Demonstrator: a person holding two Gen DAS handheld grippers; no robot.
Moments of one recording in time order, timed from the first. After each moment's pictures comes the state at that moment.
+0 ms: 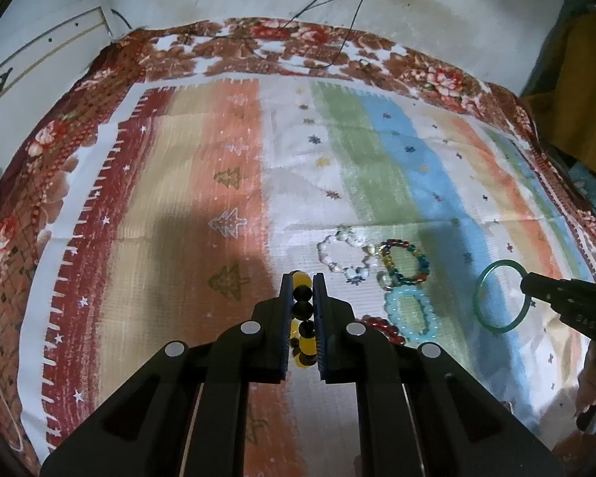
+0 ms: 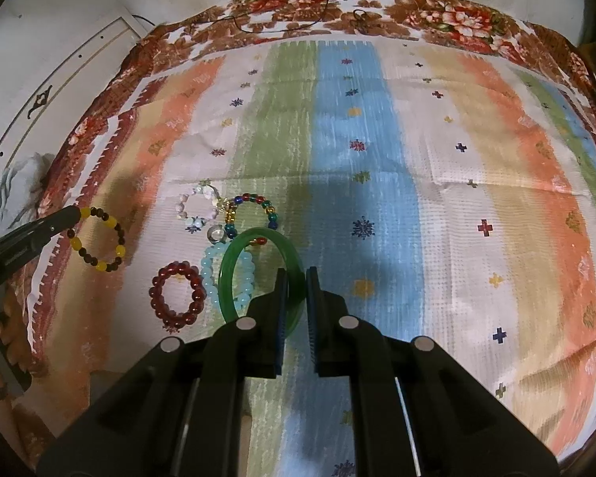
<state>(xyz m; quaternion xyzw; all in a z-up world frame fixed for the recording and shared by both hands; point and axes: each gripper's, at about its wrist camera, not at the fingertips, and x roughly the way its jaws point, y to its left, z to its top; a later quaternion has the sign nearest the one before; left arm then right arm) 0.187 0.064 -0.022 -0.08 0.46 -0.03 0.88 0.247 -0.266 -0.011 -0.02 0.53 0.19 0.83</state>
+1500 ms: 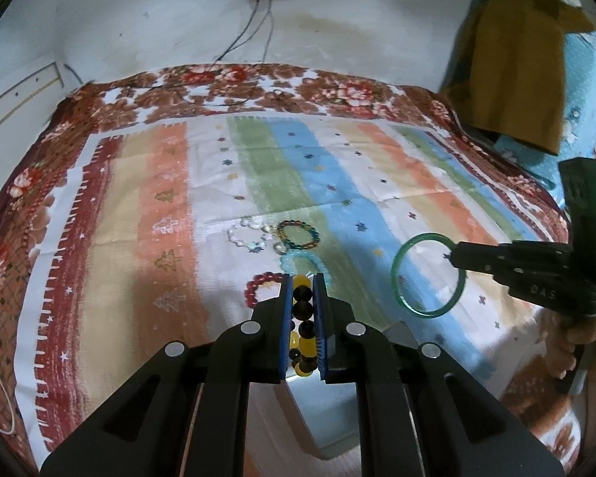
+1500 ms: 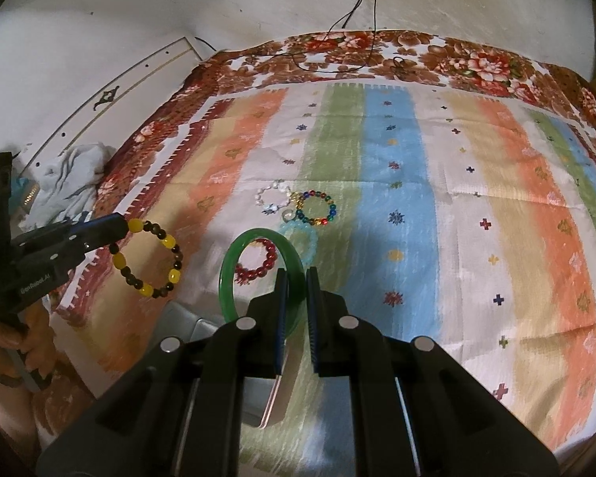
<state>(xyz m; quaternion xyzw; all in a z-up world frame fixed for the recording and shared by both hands) 0.069 0.004 0.029 -0.04 0.39 -0.14 0.91 0.137 -0.281 0.046 -0.02 0.46 0.27 0.85</state>
